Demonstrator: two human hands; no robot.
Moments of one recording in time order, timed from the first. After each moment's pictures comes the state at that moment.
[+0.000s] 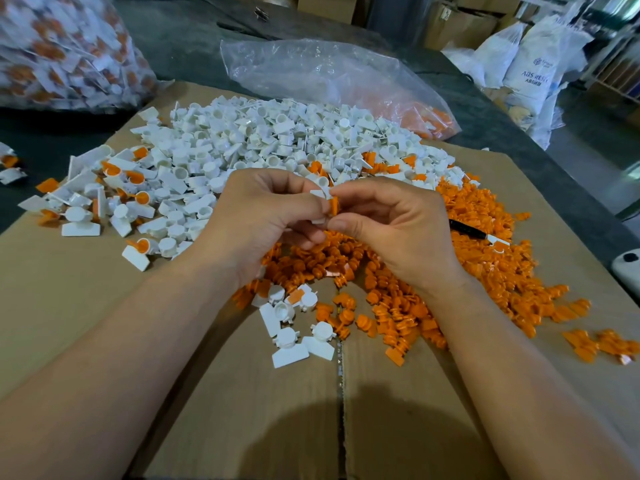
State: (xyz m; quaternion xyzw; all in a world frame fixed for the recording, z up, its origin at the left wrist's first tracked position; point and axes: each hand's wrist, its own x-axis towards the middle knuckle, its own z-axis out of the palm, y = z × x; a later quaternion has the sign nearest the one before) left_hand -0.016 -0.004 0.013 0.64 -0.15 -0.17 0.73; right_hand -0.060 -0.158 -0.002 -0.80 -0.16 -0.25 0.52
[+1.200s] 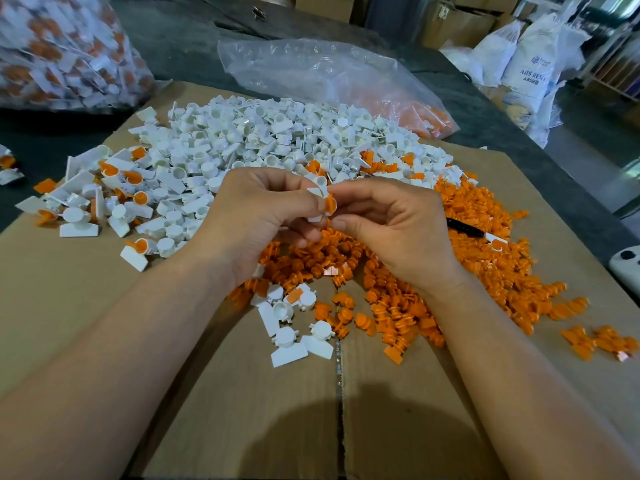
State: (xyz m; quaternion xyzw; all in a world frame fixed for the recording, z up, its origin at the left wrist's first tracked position) left_hand -0.013 -0.003 0.011 0.65 -0.15 -0.17 0.73; right_hand -0.061 -0.159 -0.001 -0.83 -0.14 -0.22 0.49
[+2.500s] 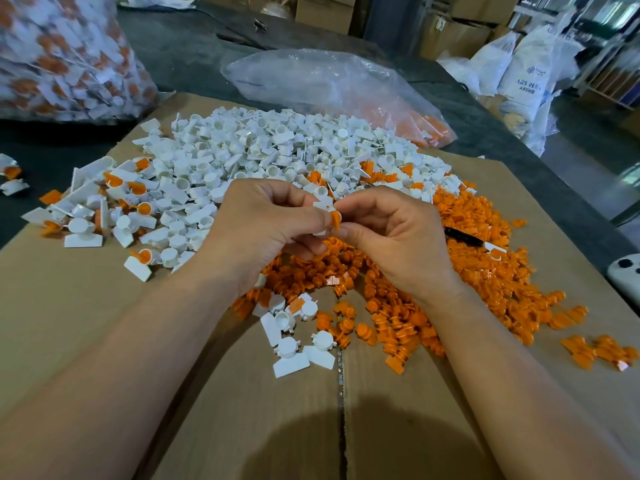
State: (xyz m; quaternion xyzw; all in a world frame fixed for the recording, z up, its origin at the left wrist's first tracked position) left_hand -0.017 -0.002 0.016 0.66 -0.16 -0.16 0.72; right_hand -0.061 -0.158 -0.001 -0.82 -0.15 -0.23 0.51
